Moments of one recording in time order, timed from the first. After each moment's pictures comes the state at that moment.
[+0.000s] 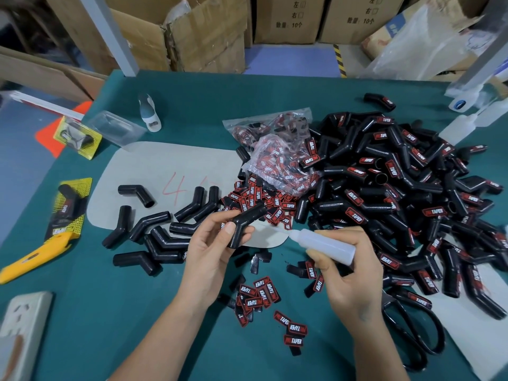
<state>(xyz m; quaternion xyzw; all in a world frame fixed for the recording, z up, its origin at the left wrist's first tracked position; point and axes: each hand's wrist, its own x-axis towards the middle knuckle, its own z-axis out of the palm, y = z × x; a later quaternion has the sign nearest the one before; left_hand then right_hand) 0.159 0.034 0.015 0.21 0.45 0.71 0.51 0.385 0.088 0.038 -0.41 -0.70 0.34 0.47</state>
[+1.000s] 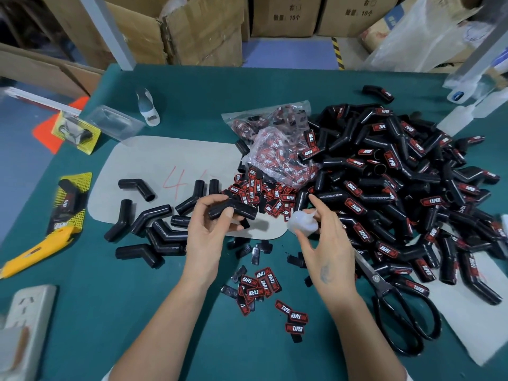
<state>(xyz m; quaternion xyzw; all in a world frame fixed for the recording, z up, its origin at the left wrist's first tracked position) 0.150 0.049 -0.001 0.27 0.56 0.68 0.39 0.359 0.100 0.014 -0.57 -0.72 0.29 0.29</state>
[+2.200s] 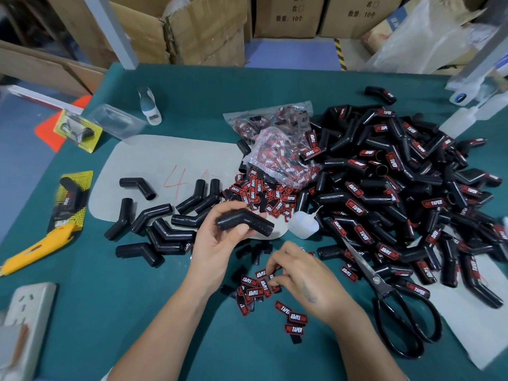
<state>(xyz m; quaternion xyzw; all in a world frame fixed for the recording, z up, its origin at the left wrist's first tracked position) 0.162 0.039 0.005 0.32 0.46 0.70 0.45 0.362 0.084 0.011 -0.38 -0.86 0.35 0.00</state>
